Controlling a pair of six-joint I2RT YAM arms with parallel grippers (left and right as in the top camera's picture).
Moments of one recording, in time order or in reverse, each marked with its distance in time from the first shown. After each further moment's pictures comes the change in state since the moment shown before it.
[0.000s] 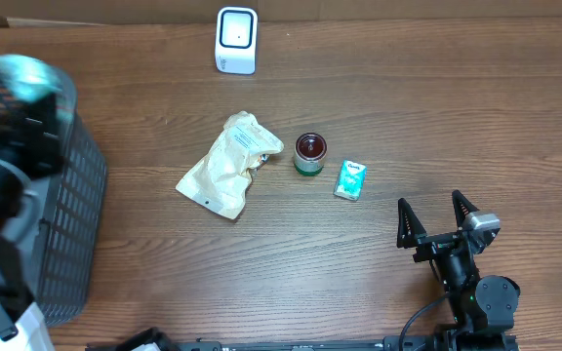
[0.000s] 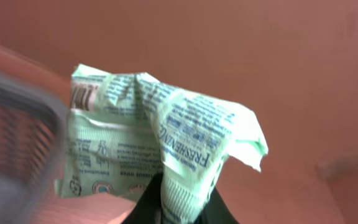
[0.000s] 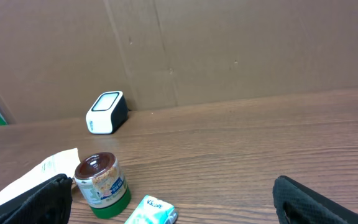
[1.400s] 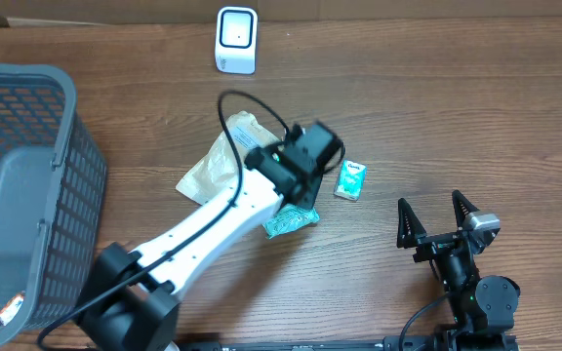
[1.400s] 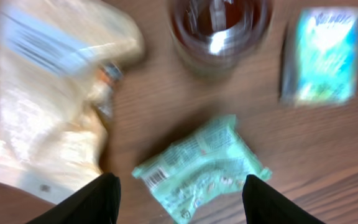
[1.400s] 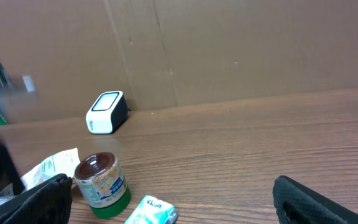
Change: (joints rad) left arm -1.157 0.646 -0.181 0.032 -0.809 -0.090; right arm 0.000 0.000 0.000 0.000 0.000 0.000
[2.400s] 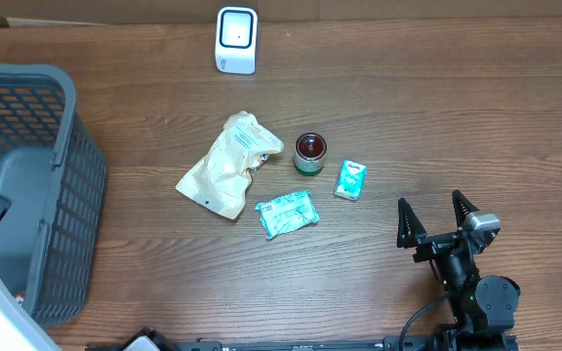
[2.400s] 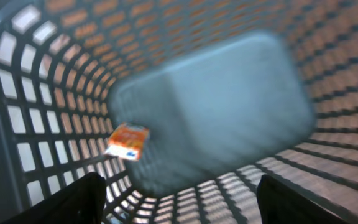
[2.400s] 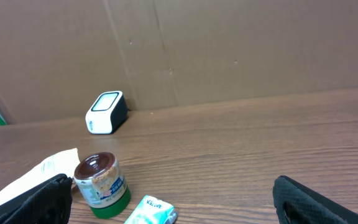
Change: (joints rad) left arm 1.439 -0.447 0.194 -0.466 -0.047 -0.013; right arm 0.000 0.000 0.000 0.000 0.000 0.000
